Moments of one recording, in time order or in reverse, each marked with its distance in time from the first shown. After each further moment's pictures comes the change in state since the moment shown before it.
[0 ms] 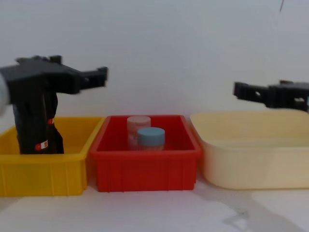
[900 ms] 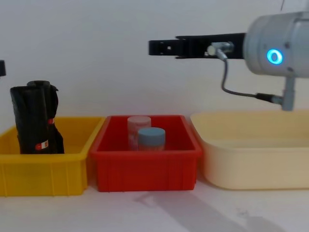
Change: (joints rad) left arm 0.313 0.087 -0.357 -0.193 -0.206 0.053 -0.030; right arm 0.261 -0.137 -0.160 0.064 -0.042 0.219 0.025
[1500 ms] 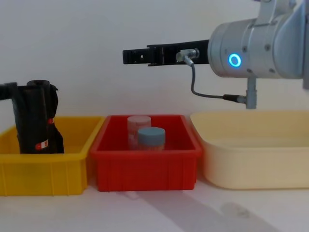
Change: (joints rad) left arm -0.182 -0.031 0.068 0.224 -0.012 0.009 -0.069; right arm 0.109 -0.051 -0.045 0.146 -0.020 0.010 0.050
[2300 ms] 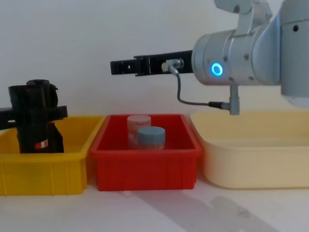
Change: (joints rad) left arm -0.264 -0.071 0.158 0.328 -0.022 -0.003 -0.172; right arm 0.050 -0.033 -0.016 0.098 -0.017 -0.009 0.044
